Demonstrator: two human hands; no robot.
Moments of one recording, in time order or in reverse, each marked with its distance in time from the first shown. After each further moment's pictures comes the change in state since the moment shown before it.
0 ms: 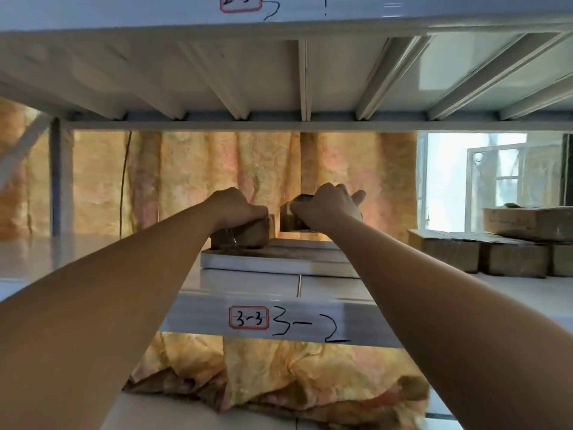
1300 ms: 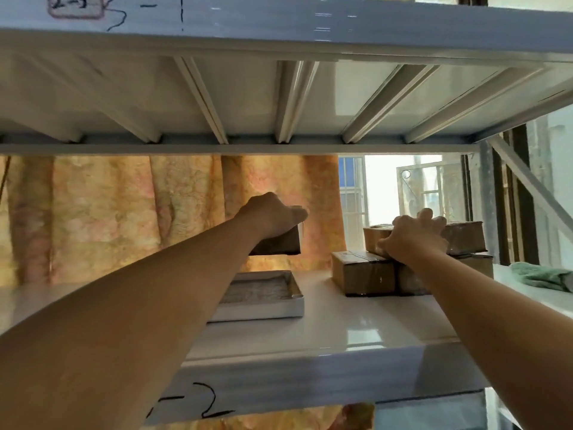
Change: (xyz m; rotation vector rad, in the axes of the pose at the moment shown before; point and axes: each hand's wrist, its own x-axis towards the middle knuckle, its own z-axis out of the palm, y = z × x) left_hand 0.035 0.186 0.085 -0.048 0.065 0.270; right_hand 0.053 0.232 -0.111 -0.392 0.252 0.343
